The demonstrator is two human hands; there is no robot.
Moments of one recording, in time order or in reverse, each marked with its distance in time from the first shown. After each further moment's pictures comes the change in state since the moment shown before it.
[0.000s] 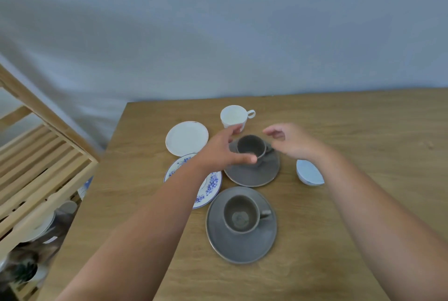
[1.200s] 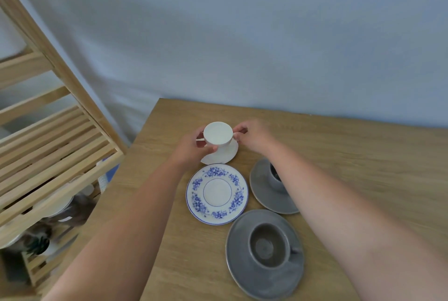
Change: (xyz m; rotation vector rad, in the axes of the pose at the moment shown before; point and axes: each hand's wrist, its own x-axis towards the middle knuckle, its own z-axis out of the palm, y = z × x) left_hand -0.003 -0.088 -0.100 -0.152 0.378 -0.167; right_hand 0.113 -0.099 0.096 -0.046 -0.030 -0.139
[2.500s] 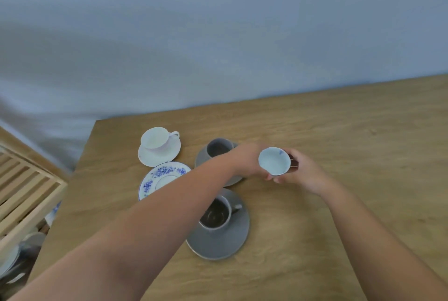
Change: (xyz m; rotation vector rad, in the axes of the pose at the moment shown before) left_hand -0.090 0.135 0.196 0.658 -0.720 0.483; right_hand -0.246 0.152 -0.088 0.397 0.201 0.271
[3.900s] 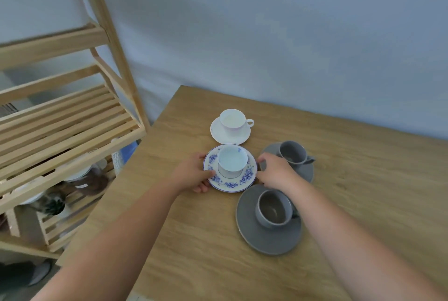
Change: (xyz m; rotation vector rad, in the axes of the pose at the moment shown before) left_hand -0.200 -0.181 0.018 -0.743 0.494 -0.737; right_hand 0.037 -0.115 0.183 -0.639 -0.254 0.006
